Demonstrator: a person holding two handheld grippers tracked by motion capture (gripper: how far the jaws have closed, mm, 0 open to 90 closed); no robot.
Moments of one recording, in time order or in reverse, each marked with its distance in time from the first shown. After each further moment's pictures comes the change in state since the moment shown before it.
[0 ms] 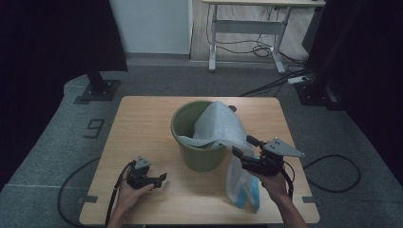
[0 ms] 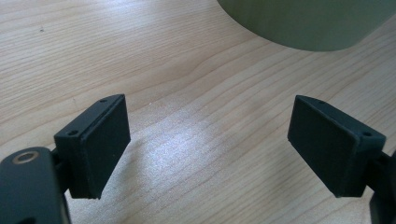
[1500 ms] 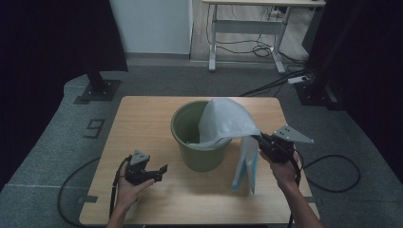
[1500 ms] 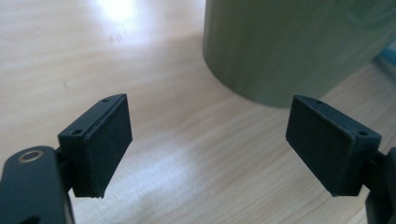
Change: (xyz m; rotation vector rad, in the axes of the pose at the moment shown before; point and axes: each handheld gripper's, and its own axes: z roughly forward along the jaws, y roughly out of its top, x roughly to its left) left arm -0.011 0.030 -0.031 -0.129 0.009 -0.042; right arm -0.037 0.022 0.000 0.044 -0.124 -0.028
